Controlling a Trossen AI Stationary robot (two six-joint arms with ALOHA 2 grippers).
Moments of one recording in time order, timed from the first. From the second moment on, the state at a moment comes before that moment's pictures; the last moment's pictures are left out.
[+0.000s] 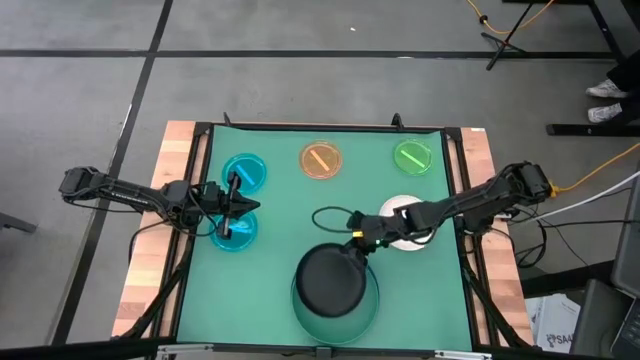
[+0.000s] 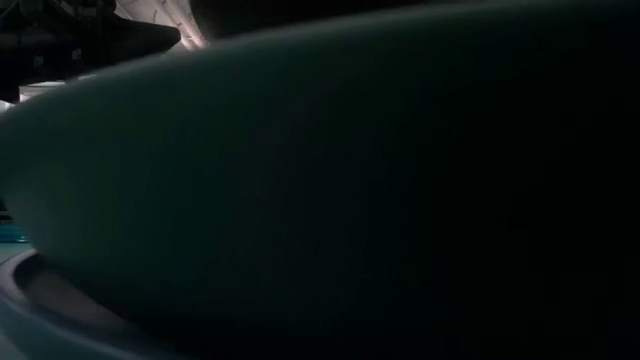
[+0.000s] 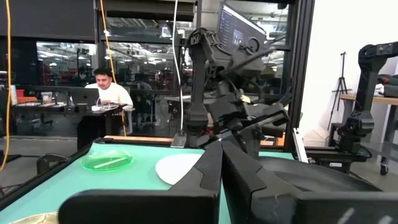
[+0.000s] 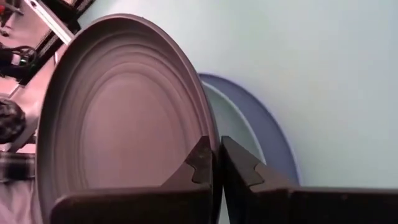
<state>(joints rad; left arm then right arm) -0.09 0.51 0.01 0.71 -0.09 -0.04 0.27 1.54 0.92 -0.11 0.00 0.83</state>
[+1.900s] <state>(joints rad) -0.09 0.51 0.01 0.69 -0.12 -0.04 0.35 1.45 0.92 -0.46 0.02 1.02</state>
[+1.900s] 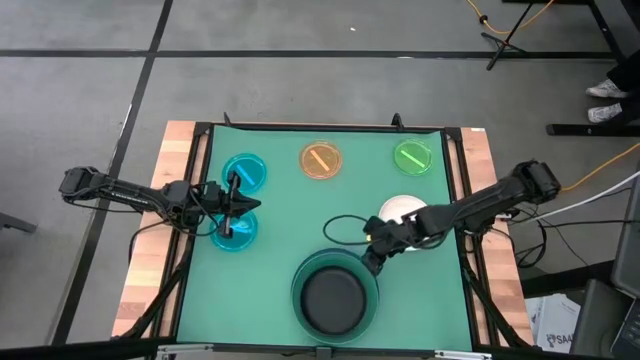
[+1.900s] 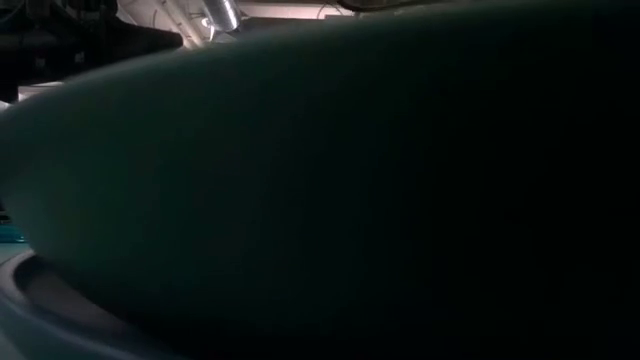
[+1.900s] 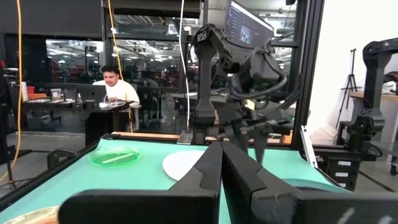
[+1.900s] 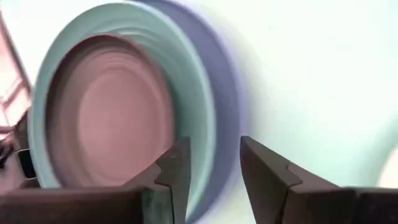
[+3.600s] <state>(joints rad) -0.09 0.51 0.01 0.66 -0.09 -0.08 -0.24 1.28 0.92 -1.12 0.19 0.44</state>
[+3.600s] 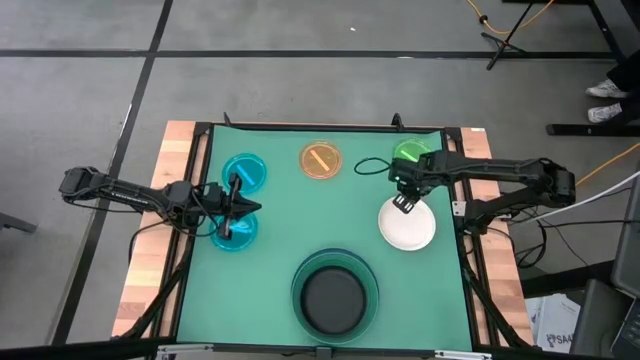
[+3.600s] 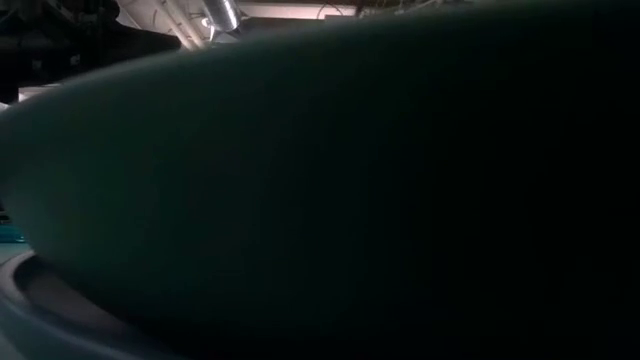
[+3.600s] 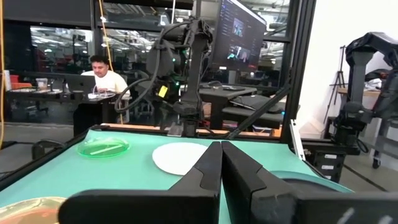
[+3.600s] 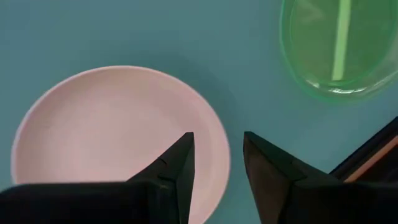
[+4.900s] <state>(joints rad) -0.09 0.51 0.01 0.65 -0.10 -0.04 -0.39 1.62 0.92 -1.01 0.08 -0.08</state>
